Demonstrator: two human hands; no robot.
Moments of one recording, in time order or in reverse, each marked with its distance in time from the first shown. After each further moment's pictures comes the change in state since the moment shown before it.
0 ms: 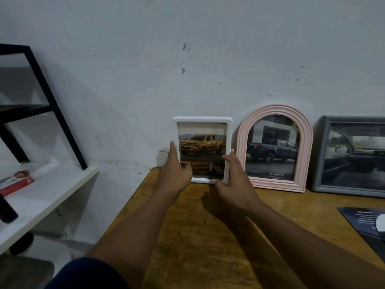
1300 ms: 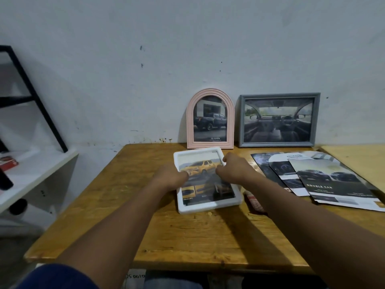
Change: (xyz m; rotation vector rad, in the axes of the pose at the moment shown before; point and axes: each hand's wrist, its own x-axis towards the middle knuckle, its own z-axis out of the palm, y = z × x) left_hand -0.204 0.062 0.032 0.031 -0.353 -0.250; right_hand -0.179 -0.025 -0.129 -0.292 -0.084 0.425
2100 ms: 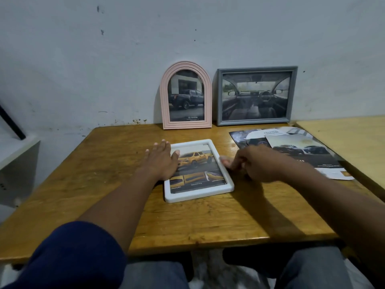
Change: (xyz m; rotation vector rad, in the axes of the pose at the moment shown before) left_hand 0.038 -0.009 0.049 0.832 -0.019 0.302; right_hand -0.049 0.078 -0.061 -0.405 -0.174 -0.096
